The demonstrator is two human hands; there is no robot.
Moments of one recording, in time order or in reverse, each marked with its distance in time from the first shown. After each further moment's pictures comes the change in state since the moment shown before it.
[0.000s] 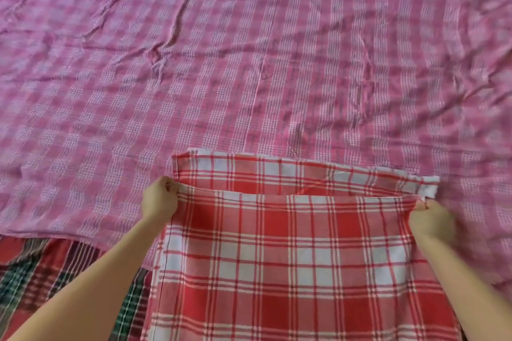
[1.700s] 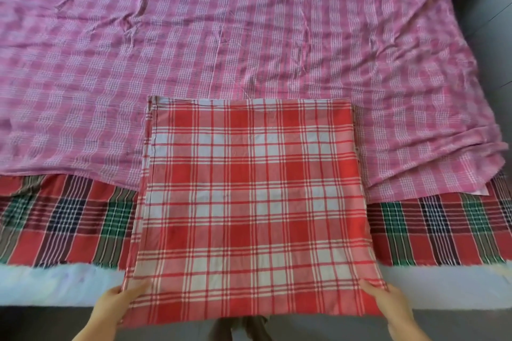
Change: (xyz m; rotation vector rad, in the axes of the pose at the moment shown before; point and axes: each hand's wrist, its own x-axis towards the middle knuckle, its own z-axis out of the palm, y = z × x) left_hand -0.282 -0.176 -0.045 -0.275 -0.498 -0.630; right_hand -0.213 0.273 -0.055 0.434 -0.494 0.425
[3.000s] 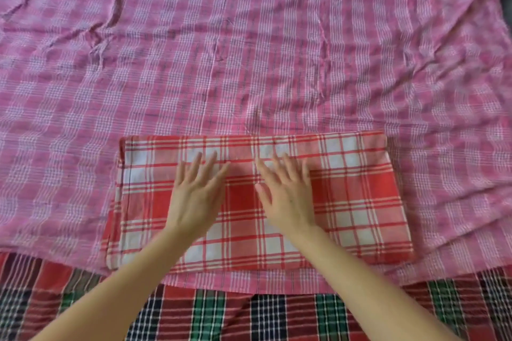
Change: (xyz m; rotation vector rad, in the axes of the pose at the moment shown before) left_hand 0.063 0.305 0.115 0.882 0.416 1.443; right_hand 0.032 -0.301 0.217 -0.835 0.253 -1.414
